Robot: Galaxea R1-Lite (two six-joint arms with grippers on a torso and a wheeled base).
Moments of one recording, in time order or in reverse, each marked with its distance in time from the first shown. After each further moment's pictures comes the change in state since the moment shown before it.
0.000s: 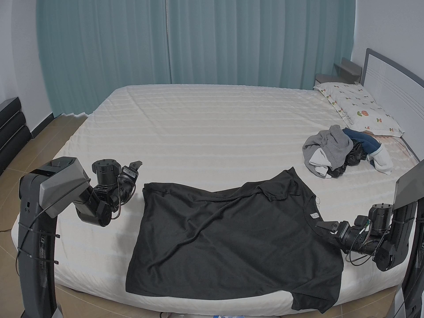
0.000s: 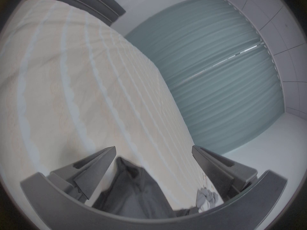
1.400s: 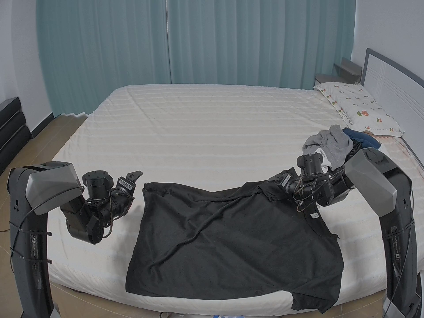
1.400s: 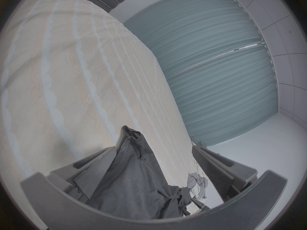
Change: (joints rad) left arm -0.020 -0.107 0.326 -0.218 -0.112 -0.038; right arm 0.263 0.263 -1.309 1.101 -0.345 0.117
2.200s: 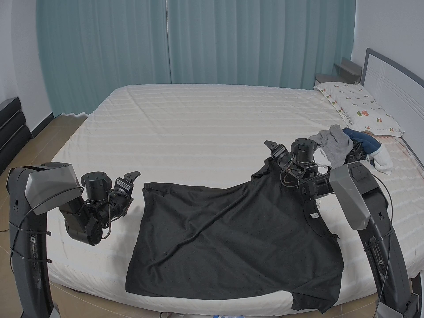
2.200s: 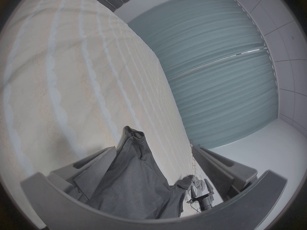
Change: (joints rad) left arm 0.006 -0.001 0.022 -0.026 0.006 -0.040; right arm 0.008 0.254 -0.500 -0.238 -0.105 0.048
